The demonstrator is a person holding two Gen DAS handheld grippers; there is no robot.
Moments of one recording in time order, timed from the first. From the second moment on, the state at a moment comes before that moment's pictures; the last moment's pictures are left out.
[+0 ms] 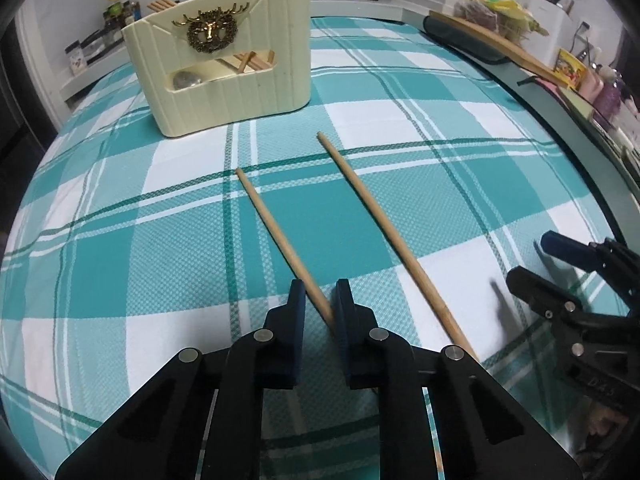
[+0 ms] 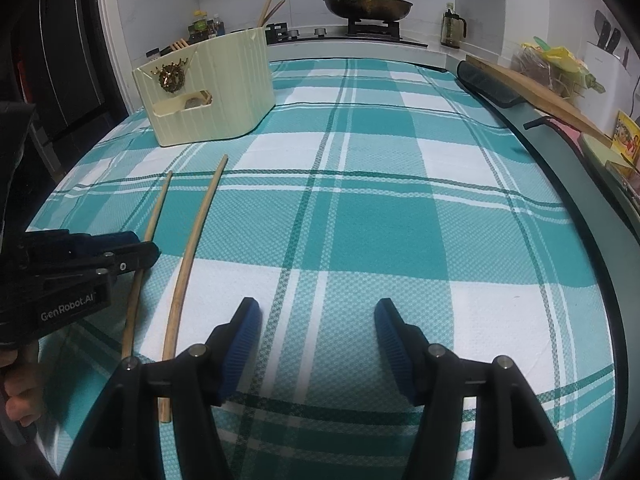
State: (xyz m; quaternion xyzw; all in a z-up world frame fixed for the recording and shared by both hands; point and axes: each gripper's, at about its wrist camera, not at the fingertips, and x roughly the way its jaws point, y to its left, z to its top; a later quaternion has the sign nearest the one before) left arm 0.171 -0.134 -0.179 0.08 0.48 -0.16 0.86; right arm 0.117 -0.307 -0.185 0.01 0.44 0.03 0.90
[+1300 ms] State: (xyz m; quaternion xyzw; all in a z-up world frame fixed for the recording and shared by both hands) left arm 0.244 -0.014 -0.183 0.11 0.55 -0.17 0.81; right arm 0.218 -0.226 -0.185 -0.10 0.57 0.14 0.80
